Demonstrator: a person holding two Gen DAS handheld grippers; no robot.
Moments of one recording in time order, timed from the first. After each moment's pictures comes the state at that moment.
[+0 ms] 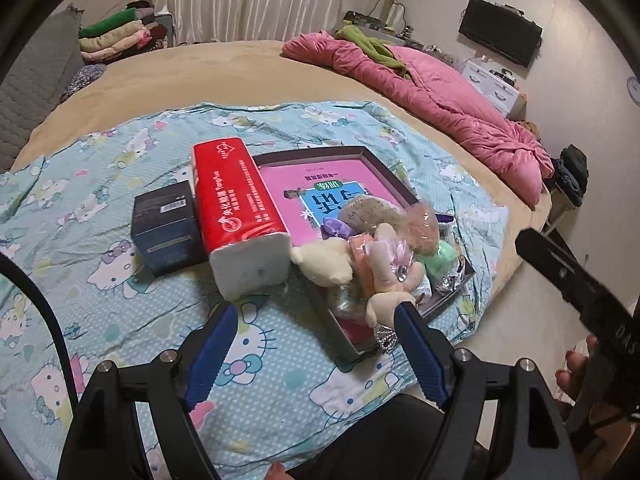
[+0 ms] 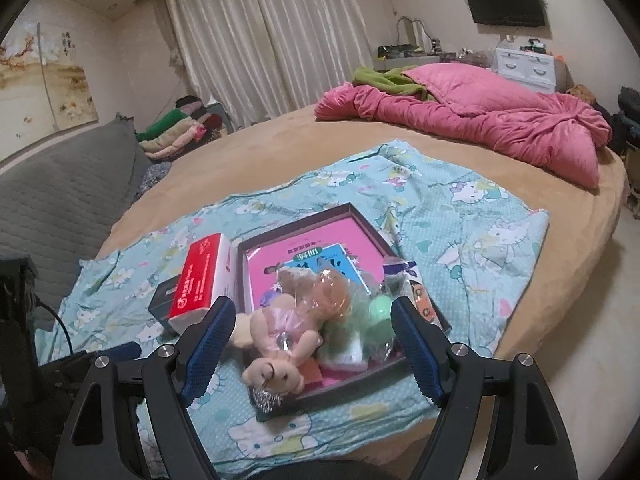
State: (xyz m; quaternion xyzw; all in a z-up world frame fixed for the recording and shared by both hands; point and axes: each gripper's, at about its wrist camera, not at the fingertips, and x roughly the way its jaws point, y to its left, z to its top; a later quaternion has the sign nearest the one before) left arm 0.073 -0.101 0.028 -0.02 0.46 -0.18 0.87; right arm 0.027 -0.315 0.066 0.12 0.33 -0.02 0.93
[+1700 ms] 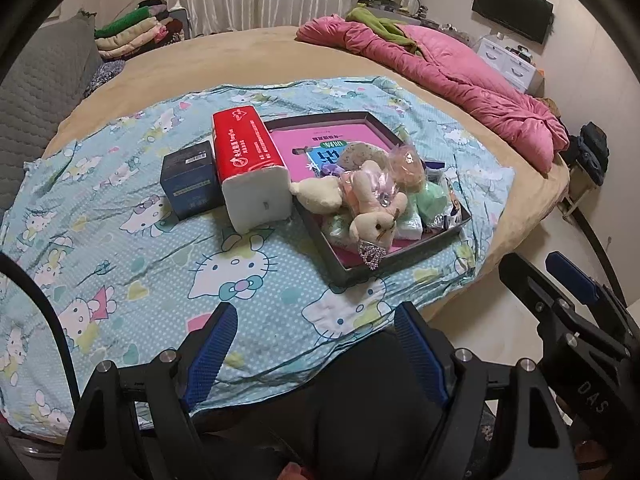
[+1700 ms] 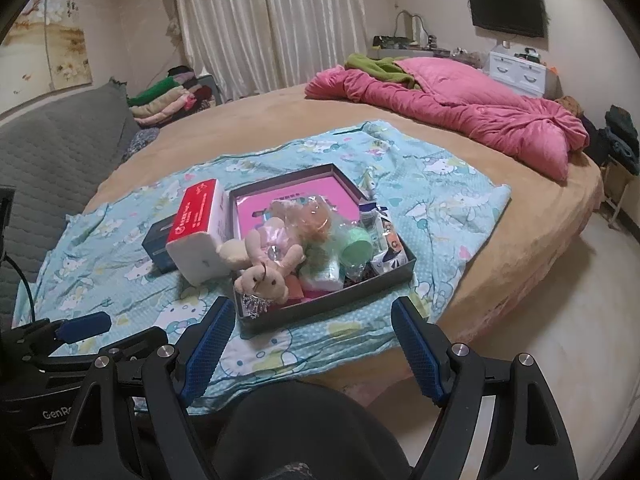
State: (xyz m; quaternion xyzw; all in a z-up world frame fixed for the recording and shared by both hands) left arm -0.001 -0.117 0.033 0.02 0.48 -0.14 0.86; right arm -0.045 -0.293 0.059 0.08 0.37 -0.05 0.92
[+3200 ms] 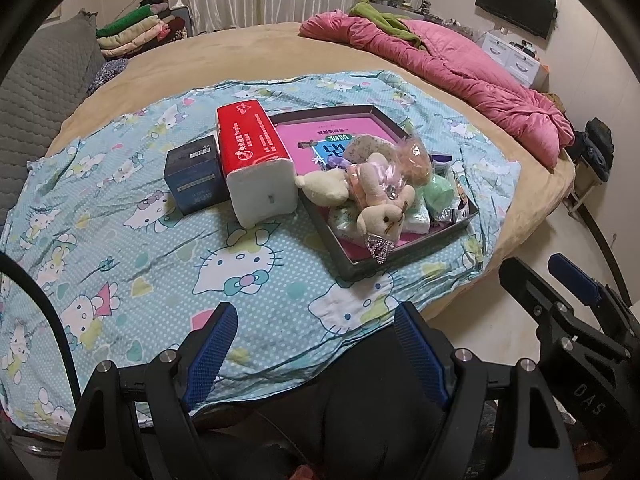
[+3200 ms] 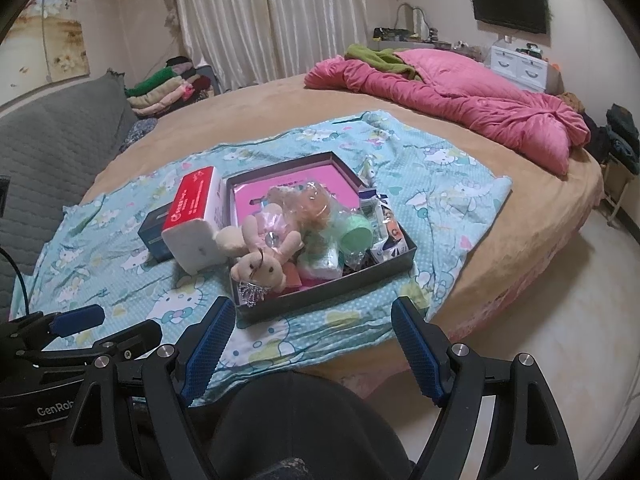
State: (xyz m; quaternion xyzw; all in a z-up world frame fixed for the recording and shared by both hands) left arm -0.001 -0.116 0.030 0.03 0.49 -0.13 0.86; right arm -0.043 -0.292 0.050 0.08 0.39 -0.05 0.92
